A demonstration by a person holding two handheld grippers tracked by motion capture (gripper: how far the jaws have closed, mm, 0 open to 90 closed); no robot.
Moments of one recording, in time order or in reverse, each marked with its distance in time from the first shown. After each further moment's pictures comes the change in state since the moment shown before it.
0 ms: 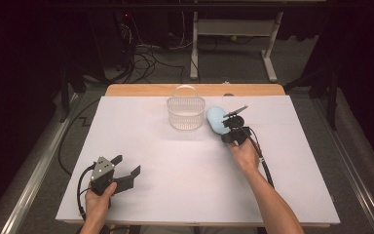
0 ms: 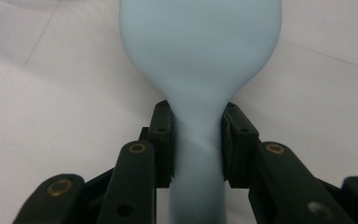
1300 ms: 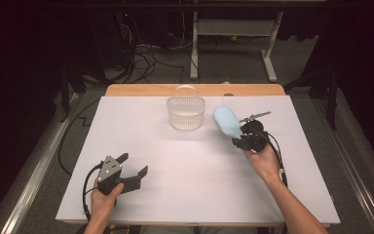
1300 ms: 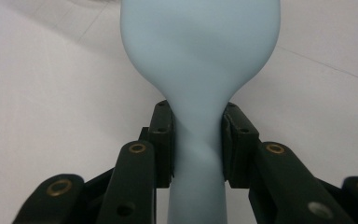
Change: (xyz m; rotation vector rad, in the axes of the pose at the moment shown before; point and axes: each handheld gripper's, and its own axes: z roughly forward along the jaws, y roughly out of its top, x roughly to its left) left arm -0.017 0.009 0.006 -0.033 -0.033 0.057; right arm -0.025 -0.037 -0.050 -0.134 0.101 -0.085
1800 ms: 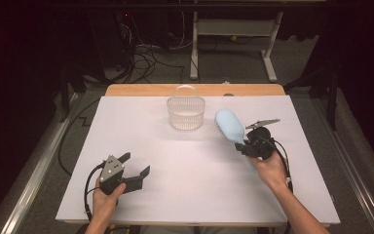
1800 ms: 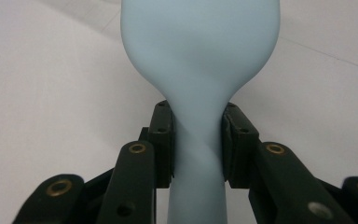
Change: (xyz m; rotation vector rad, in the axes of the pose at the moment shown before) left arm -0.004 0.003 0.002 0.006 -0.012 0.015; right arm 0.001 -0.022 -0.018 -0.054 0.046 -0.027
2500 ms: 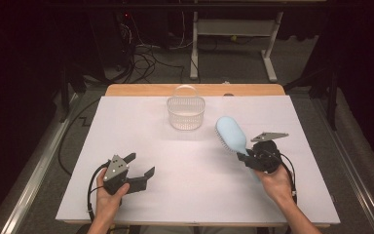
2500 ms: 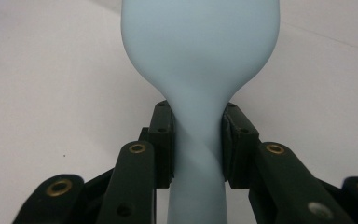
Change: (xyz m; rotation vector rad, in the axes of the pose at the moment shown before) left arm -0.008 0.005 0.005 0.000 -0.051 0.005; right arm 0.011 -0.032 -0.019 -0.068 0.040 -0.030
